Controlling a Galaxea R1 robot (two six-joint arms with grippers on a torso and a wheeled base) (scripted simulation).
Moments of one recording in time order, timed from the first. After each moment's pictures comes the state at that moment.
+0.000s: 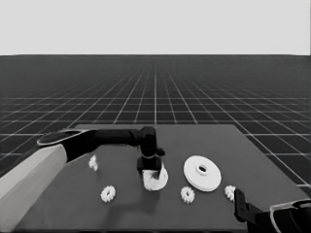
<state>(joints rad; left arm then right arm) 0.03 2.94 -1.39 0.21 1.57 -1.54 -0.35 1.76 -0.39 -0.70 -1.18 0.32</state>
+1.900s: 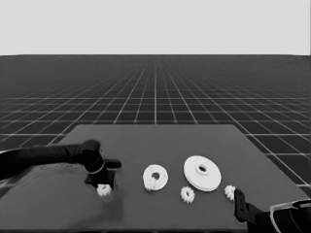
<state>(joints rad) 0.13 2.35 -0.99 0.30 1.51 -1.36 -0.35 1.76 -0.39 -0.70 -1.18 0.32</state>
